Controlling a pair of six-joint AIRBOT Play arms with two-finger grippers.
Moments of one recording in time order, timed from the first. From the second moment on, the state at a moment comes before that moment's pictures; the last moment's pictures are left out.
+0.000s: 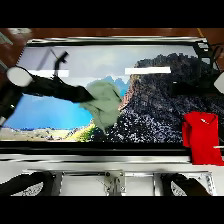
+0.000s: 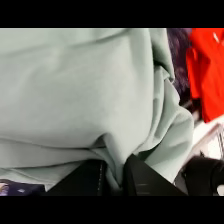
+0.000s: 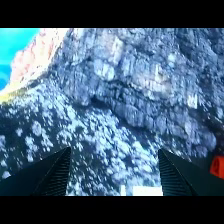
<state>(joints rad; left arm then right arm) -0.34 -1.25 1.26 0.78 -1.15 -1.42 0.08 -1.03 1.31 -1.53 1.29 1.56</state>
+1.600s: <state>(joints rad) -0.39 -1.45 0.85 0.71 -0.89 -1.51 0.03 -1.38 0.90 -0.99 1.32 1.38</state>
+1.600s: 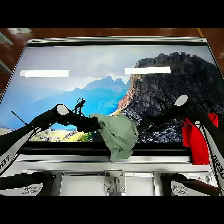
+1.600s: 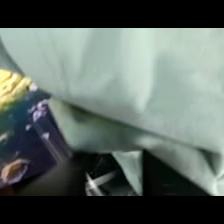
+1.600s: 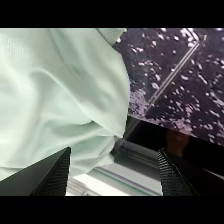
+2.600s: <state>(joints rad) -0.36 -1.31 0.95 0.74 -0.89 -1.35 0.25 -1.30 0.89 -1.08 0.97 1.45</state>
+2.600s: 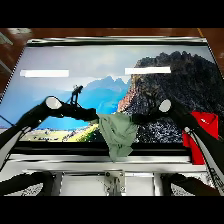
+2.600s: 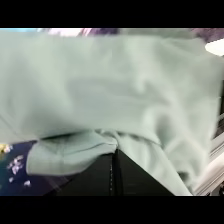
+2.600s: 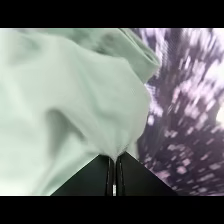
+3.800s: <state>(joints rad) -0.19 -0.76 1.64 1.28 -1.25 -1.38 0.25 -0.74 1.68 -1.27 1.36 1.63</state>
